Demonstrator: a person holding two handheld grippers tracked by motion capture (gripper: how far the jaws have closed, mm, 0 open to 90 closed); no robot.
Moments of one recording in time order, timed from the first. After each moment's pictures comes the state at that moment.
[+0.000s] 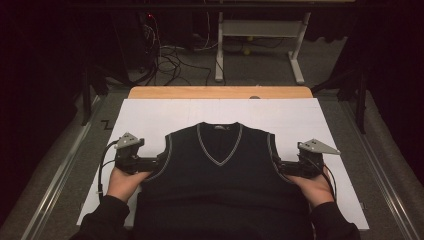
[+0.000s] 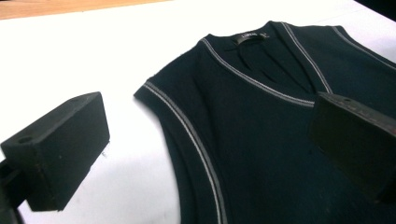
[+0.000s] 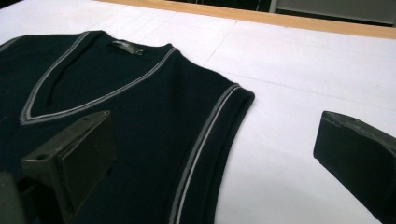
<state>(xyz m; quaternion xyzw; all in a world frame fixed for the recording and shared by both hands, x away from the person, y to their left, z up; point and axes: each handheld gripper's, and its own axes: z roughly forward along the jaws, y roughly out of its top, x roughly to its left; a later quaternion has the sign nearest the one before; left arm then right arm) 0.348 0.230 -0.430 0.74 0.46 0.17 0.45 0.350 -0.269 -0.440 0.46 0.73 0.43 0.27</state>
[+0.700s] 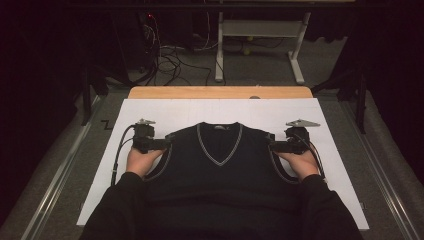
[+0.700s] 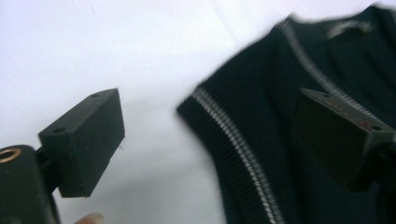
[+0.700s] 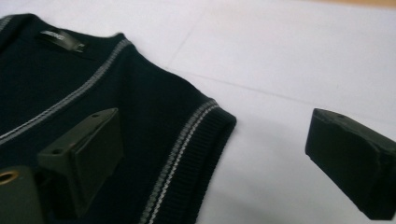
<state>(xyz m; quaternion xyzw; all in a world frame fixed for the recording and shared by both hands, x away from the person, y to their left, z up) 0.434 0.214 -0.472 0.74 0.56 0.11 0.36 0.431 -0.258 -0.453 0.51 0.74 0.37 0.23</state>
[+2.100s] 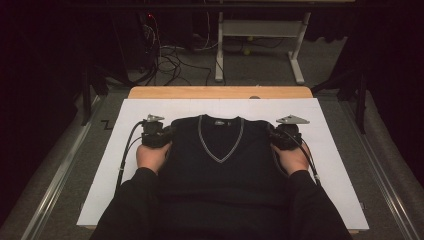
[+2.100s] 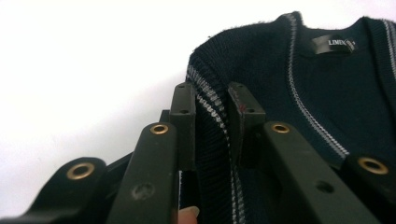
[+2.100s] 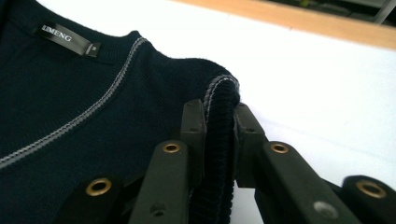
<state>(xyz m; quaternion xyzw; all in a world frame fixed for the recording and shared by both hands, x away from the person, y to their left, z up) 0.423 0.185 -0.437 0.71 0.54 0.18 0.41 0.430 -0.229 -0.437 0.49 0.74 0.37 0.27</state>
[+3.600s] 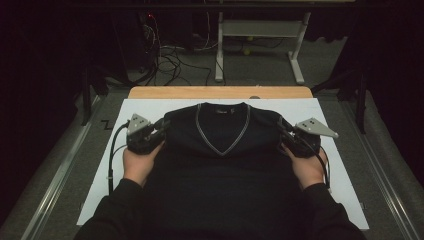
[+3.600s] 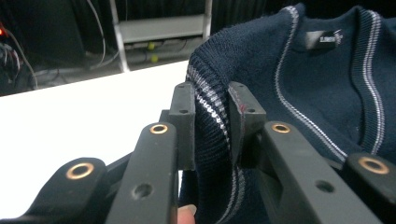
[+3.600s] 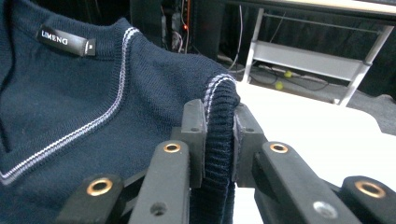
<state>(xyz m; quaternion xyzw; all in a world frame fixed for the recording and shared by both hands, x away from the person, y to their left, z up) 0.356 0.197 -0.405 0.69 0.44 0.26 0.52 0.368 -0.246 -0.393 0.43 0.69 0.47 0.34</state>
